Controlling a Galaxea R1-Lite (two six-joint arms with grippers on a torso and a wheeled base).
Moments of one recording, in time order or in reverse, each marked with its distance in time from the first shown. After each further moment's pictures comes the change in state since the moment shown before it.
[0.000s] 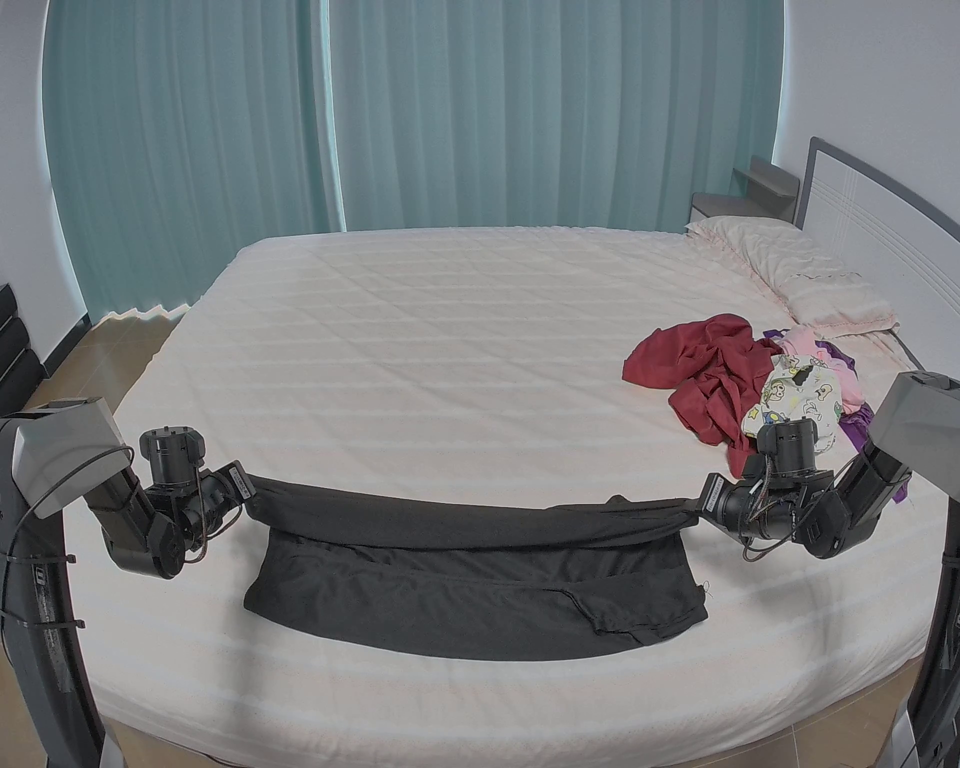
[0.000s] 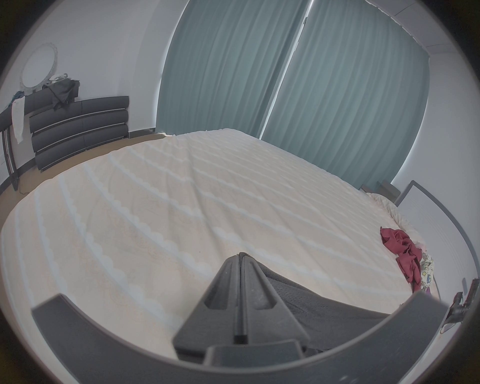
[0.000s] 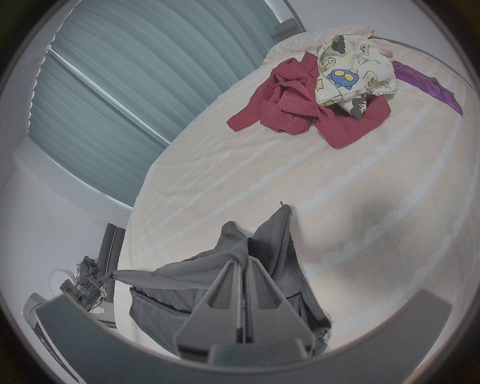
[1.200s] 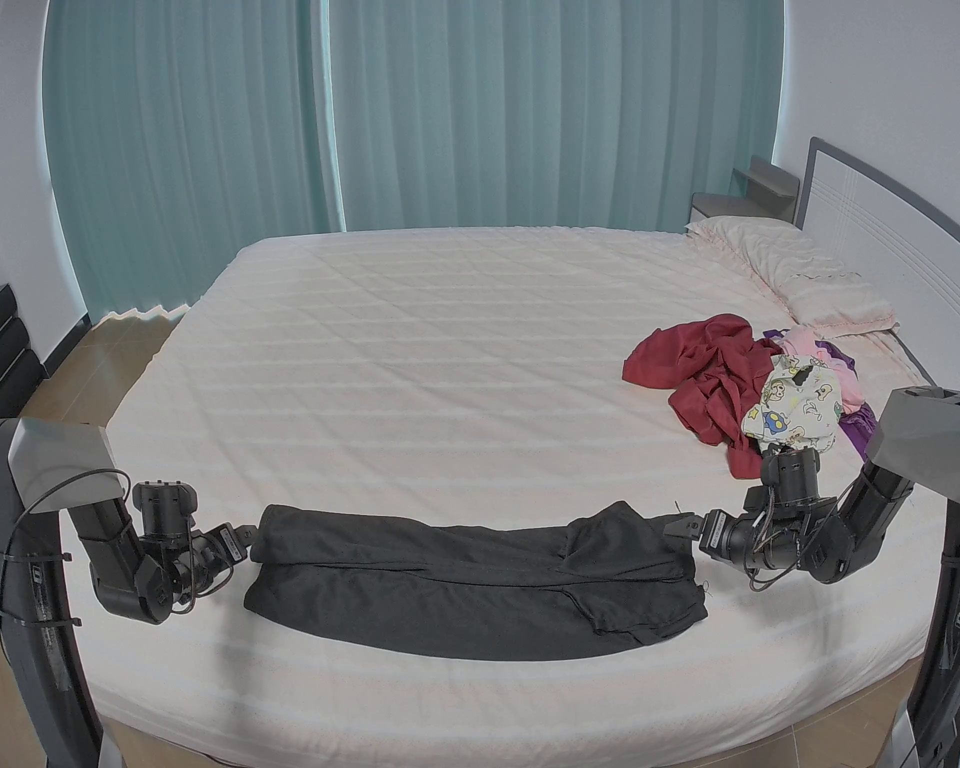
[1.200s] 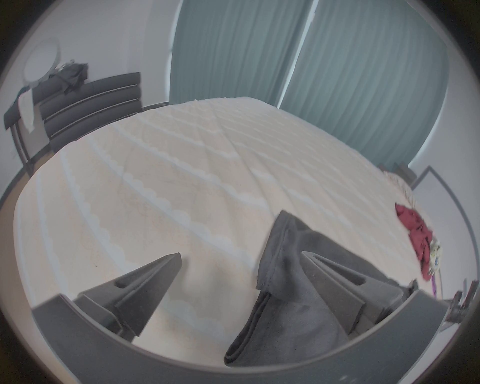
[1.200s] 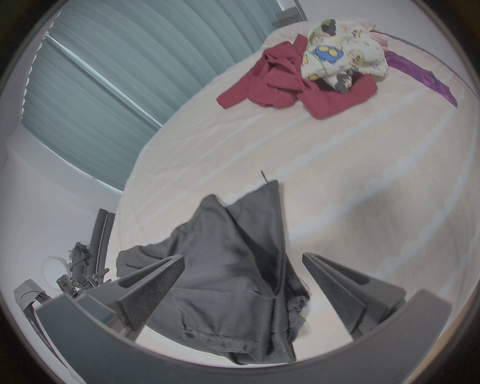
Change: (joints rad) left arm 0.019 0.000 0.255 -0.045 -0.002 -0.026; right arm 0.002 0.008 0.128 -0.038 0.012 -0.063
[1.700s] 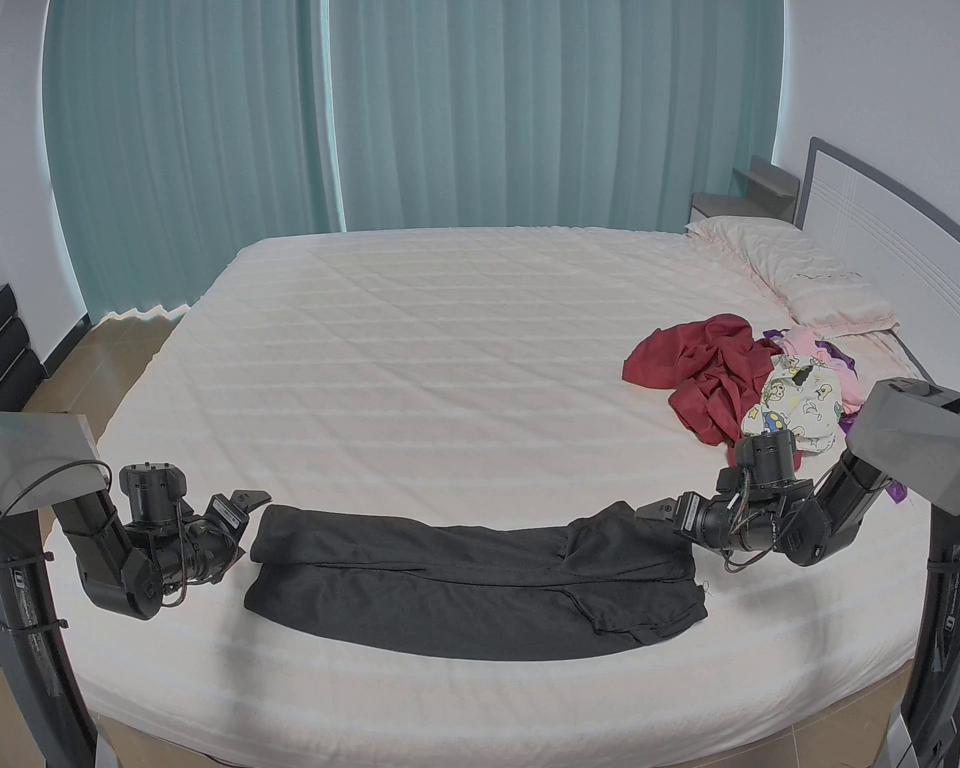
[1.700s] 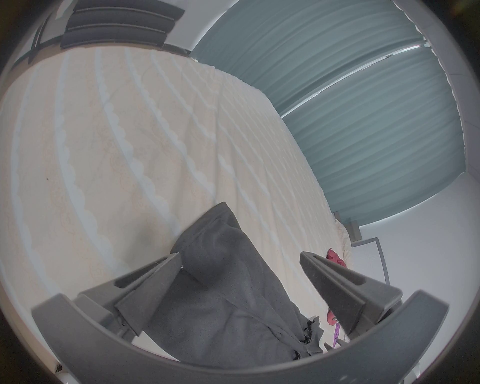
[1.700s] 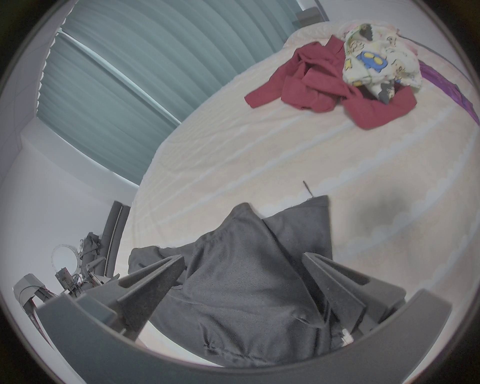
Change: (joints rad) left arm -0.010 -0.101 0.033 -0.023 -0.282 -0.493; right arm 0.045 0.046 -0.158 0.064 0.054 -0.014
